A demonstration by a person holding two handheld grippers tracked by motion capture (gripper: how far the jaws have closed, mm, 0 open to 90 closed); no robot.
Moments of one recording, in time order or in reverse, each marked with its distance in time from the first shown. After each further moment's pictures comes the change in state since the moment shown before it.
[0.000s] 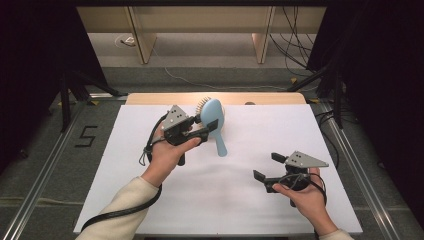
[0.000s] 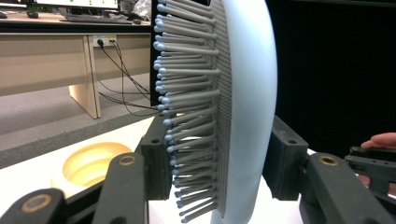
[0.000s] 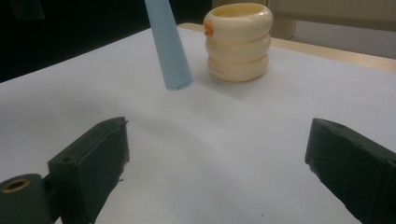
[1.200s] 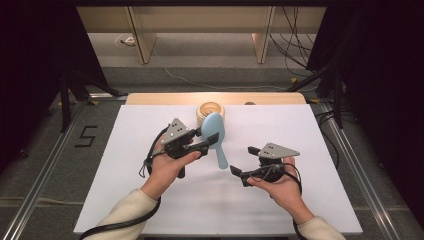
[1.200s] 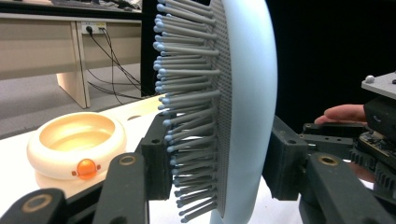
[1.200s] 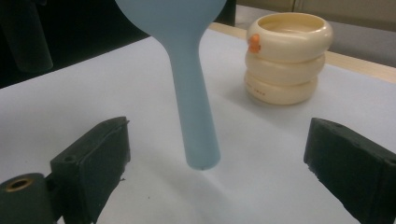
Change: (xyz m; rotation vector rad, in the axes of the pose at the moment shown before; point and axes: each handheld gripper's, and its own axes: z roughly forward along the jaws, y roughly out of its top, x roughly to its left) left arm -0.013 -0.027 -0.010 0.025 -0.036 -0.015; right arm 0.030 0.029 0.047 0.032 0.067 -0.048
